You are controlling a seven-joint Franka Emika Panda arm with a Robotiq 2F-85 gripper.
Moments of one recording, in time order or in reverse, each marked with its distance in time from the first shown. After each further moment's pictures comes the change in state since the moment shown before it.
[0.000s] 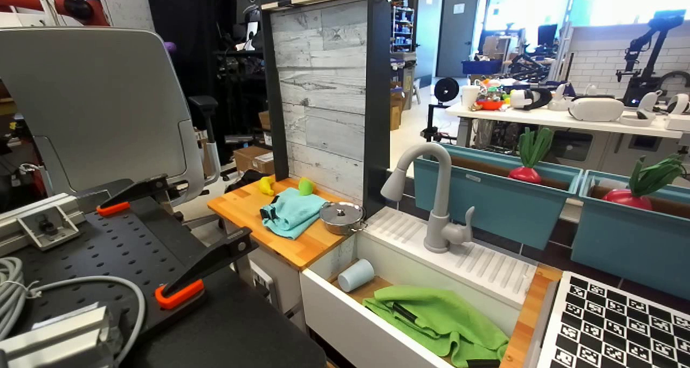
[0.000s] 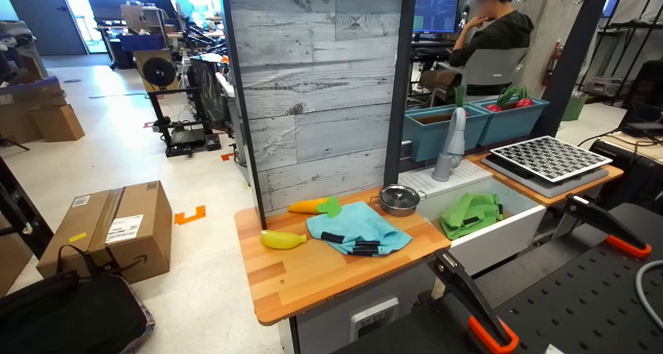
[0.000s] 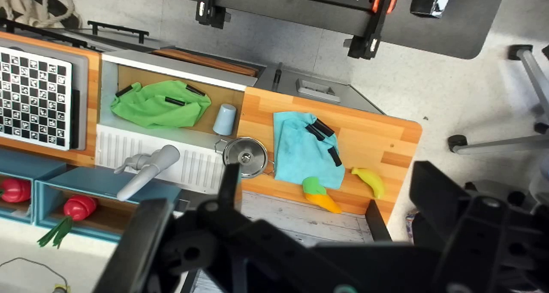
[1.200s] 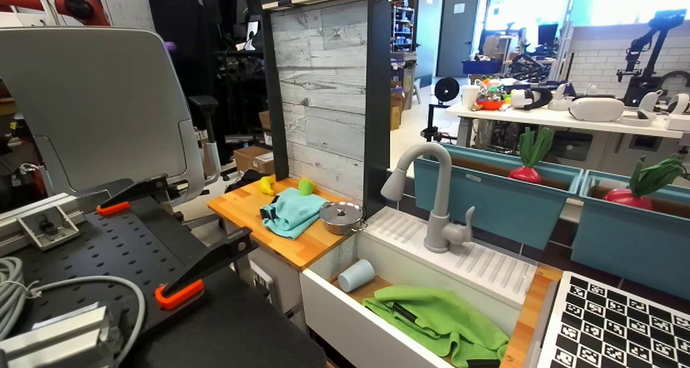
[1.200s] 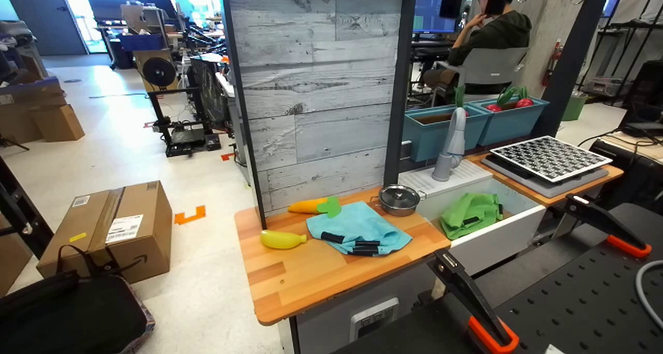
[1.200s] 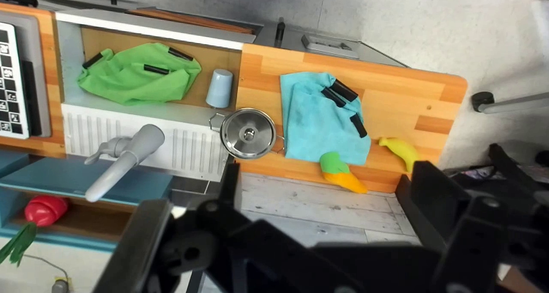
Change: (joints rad) arm -0.020 0.250 -0.034 -0.110 -0.003 0.447 0.022
